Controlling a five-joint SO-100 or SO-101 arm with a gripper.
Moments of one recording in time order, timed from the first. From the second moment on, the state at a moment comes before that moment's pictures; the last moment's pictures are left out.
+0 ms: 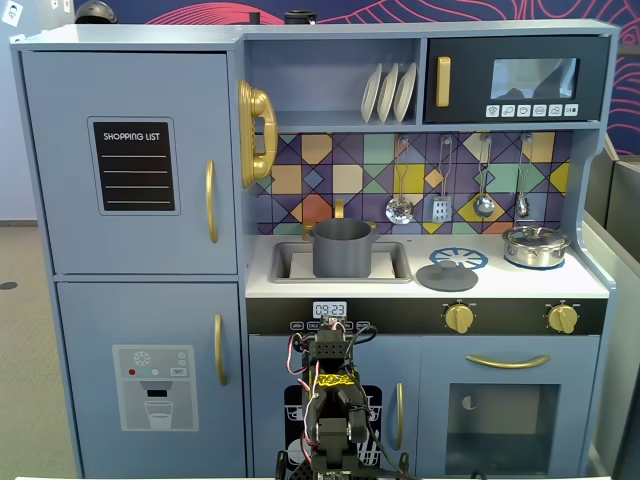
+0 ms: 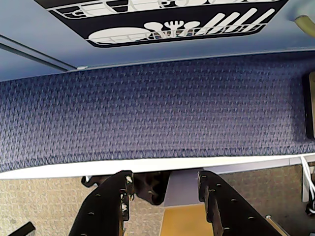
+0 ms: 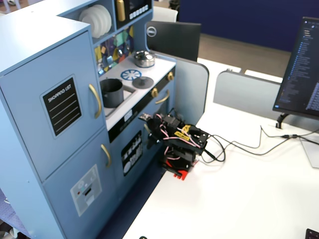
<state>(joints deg) -2.5 182.5 172.1 78.0 -87.5</state>
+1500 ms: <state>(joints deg) 16.9 163.5 130.7 28.4 -95.4</state>
